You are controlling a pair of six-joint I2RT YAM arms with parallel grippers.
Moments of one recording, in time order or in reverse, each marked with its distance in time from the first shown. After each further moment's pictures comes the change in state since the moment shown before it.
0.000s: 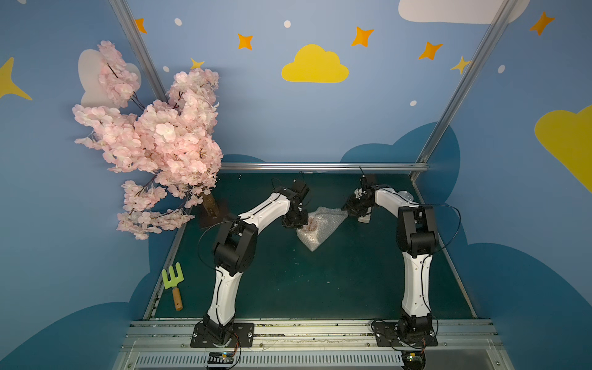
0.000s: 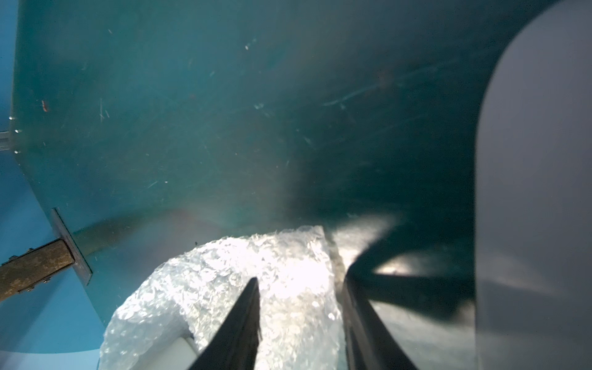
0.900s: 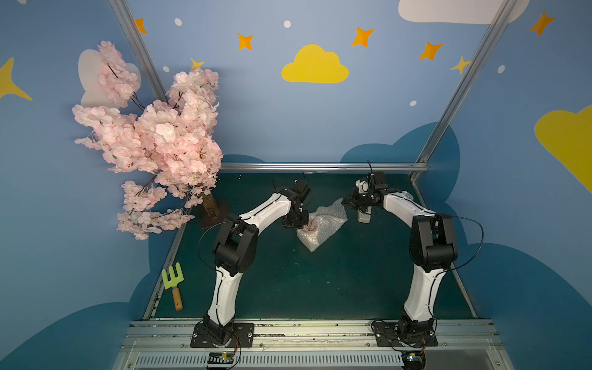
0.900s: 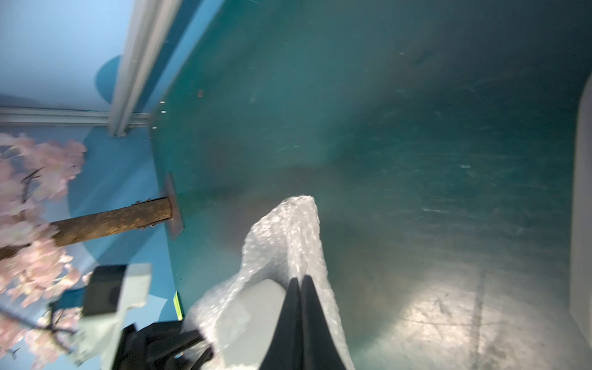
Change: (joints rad) left arm -0.008 0.002 0.005 -0.006 -0.019 0.006; right arm 0.002 -0.273 -0.243 0.251 -0.156 0.054
